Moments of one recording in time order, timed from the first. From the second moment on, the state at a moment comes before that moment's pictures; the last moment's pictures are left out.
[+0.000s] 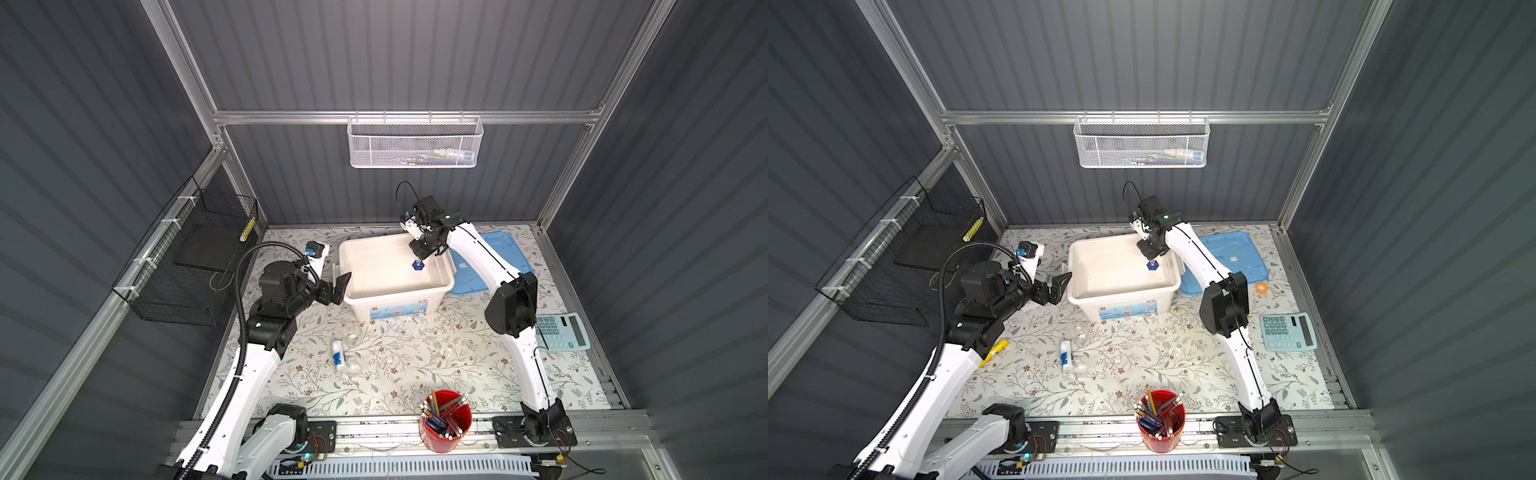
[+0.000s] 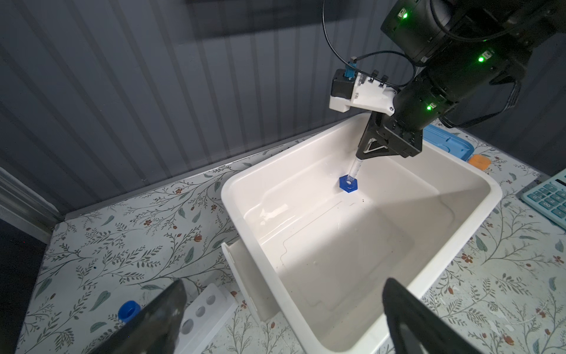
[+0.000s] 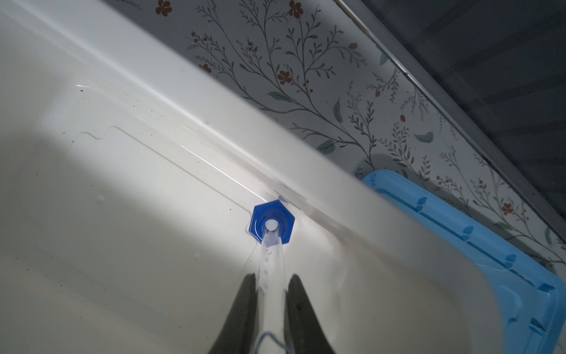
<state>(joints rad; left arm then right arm) -0.19 0.95 0.88 -0.28 0.28 0.14 0.52 2.37 2.41 -1.10 0.03 -0.24</state>
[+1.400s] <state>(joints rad) -0.19 0.96 0.88 -0.28 0.27 0.15 0.52 2.41 2.36 -1.06 0.02 -0.24</state>
